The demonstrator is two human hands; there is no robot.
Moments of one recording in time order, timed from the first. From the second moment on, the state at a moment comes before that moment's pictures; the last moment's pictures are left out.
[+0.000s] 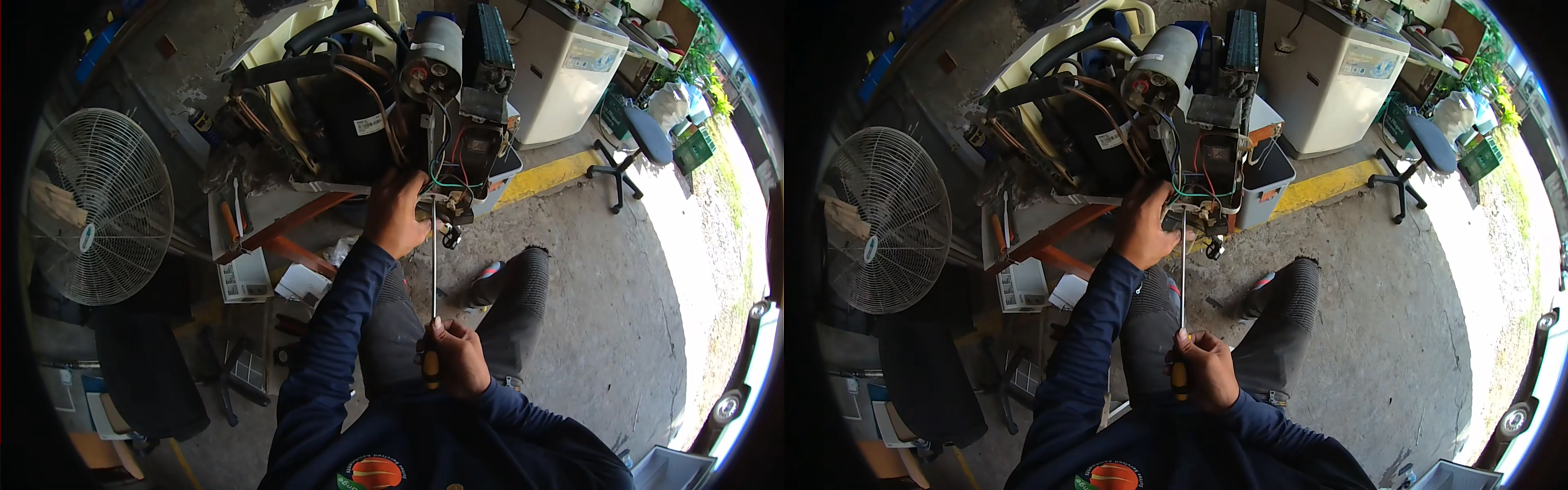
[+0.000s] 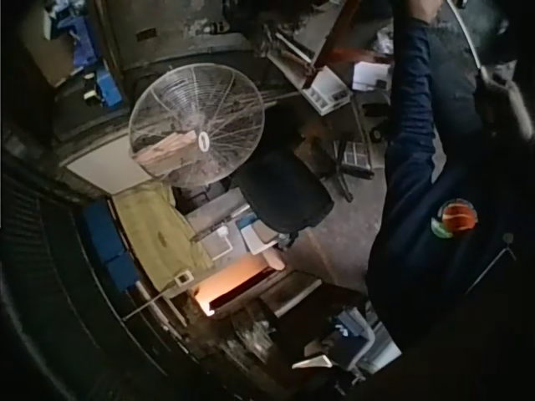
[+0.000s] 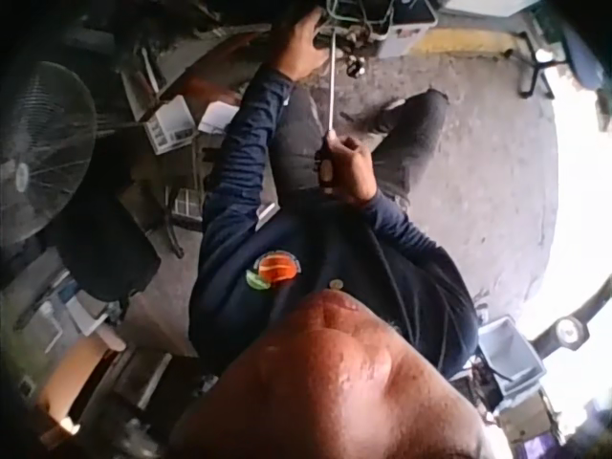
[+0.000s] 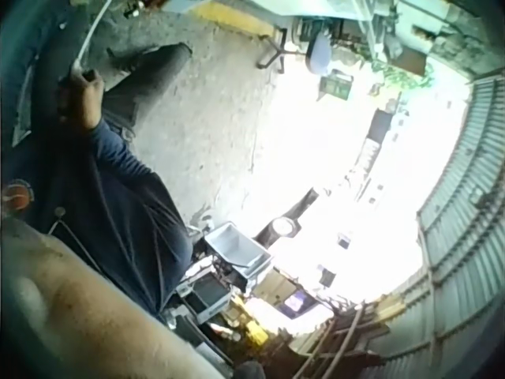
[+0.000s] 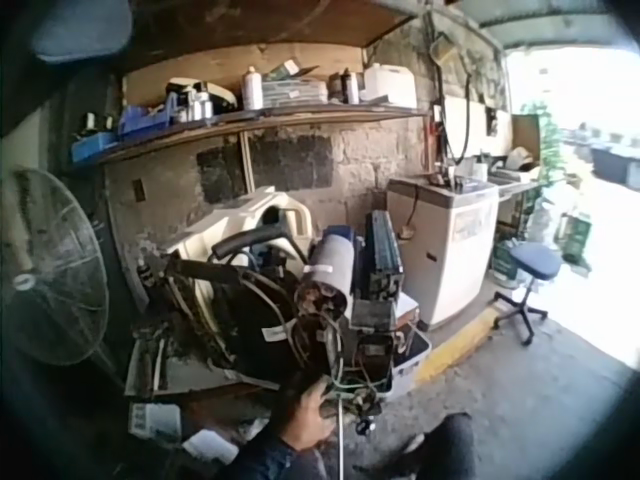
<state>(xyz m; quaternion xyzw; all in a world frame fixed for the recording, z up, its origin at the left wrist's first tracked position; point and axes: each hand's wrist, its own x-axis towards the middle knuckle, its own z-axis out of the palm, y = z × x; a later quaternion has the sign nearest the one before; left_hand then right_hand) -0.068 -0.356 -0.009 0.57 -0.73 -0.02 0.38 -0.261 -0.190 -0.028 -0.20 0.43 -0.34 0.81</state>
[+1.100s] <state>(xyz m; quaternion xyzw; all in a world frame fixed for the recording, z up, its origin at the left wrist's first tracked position) -0.056 -0.377 0.003 0.59 -0.69 -0.16 0.39 -0.254 -0.185 -0.028 -0.09 0.35 -0.35 0.86</state>
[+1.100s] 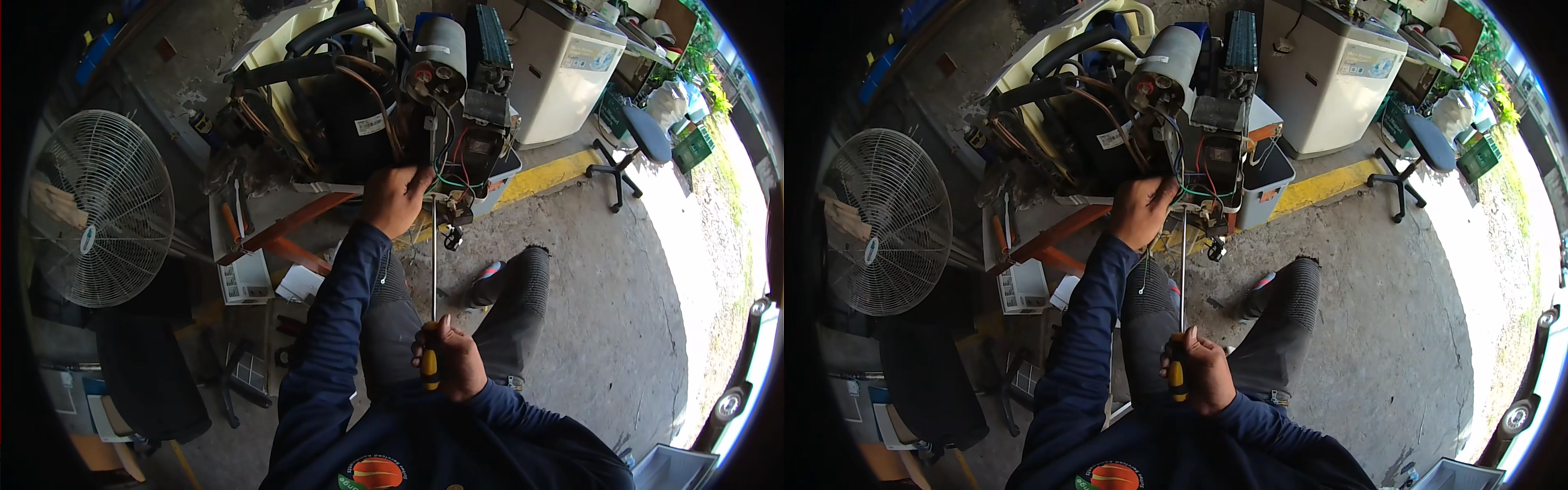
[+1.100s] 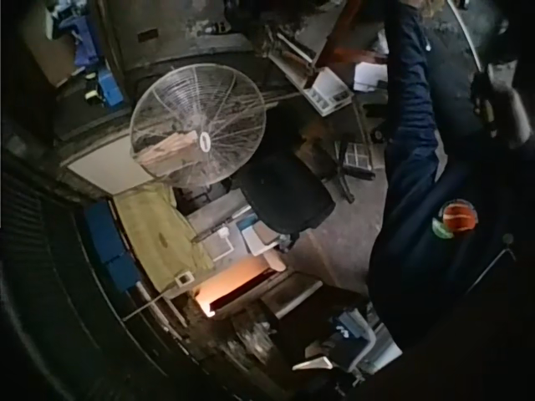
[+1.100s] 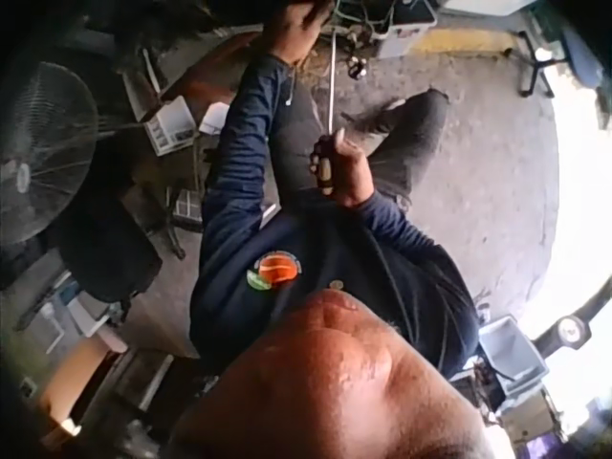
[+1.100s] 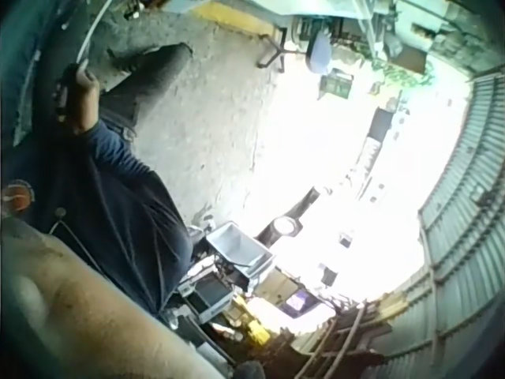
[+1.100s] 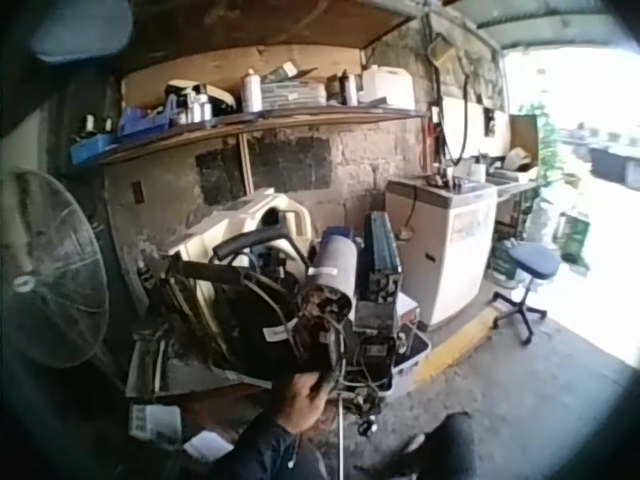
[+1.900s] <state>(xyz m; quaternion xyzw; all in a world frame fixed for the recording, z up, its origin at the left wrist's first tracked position) -0.057 -0.375 0.013 0.57 -0.72 -0.11 0.37 -0.243 -0.186 -0.021 -0.01 0.37 -0.30 0.88</state>
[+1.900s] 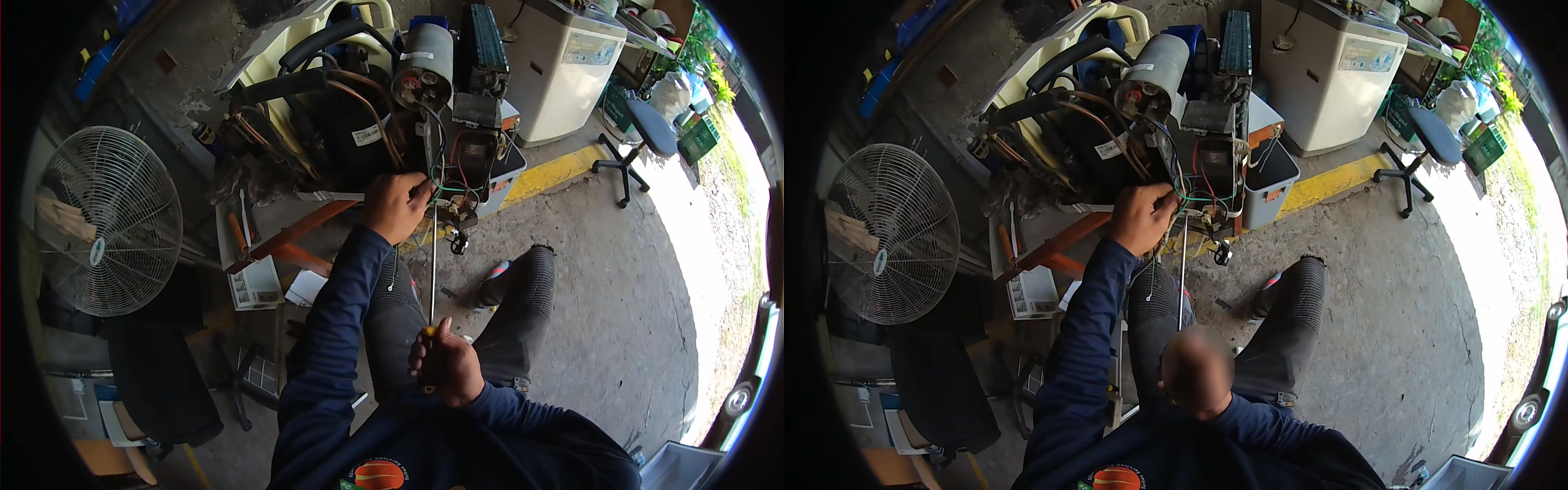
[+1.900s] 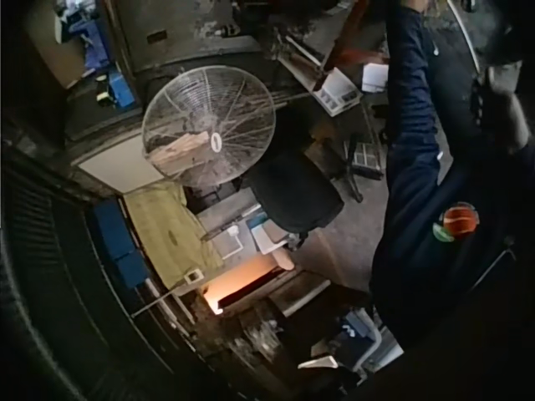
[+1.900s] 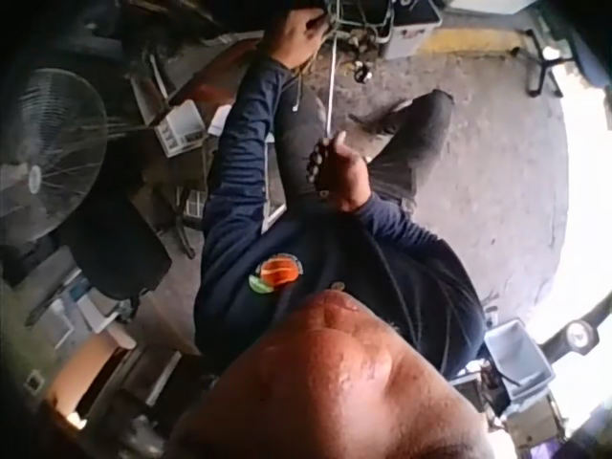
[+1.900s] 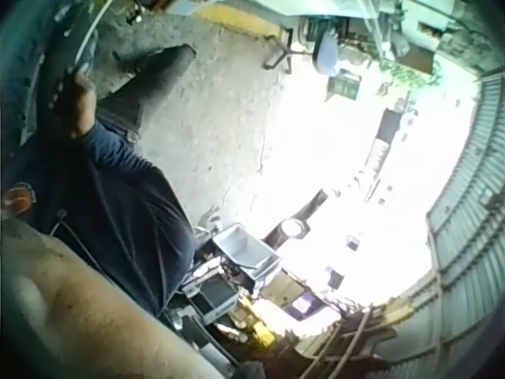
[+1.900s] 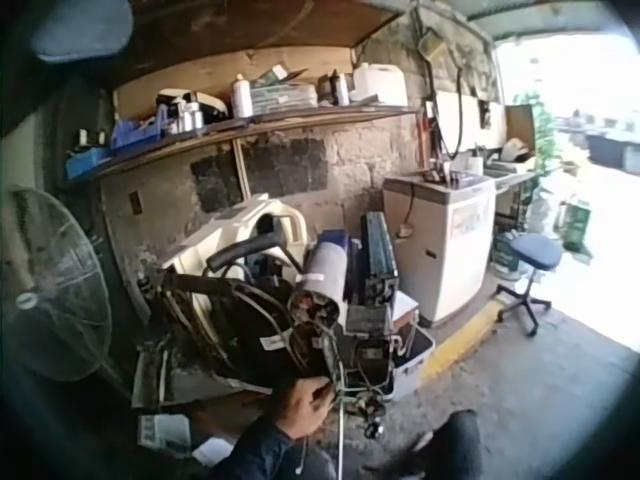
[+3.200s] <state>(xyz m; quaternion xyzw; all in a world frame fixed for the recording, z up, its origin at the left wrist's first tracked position) -0.060 -0.373 0.016 0.58 -0.72 -0.09 0.37 -0.243 -0.193 -0.023 -0.01 0.12 -0.35 0.93</state>
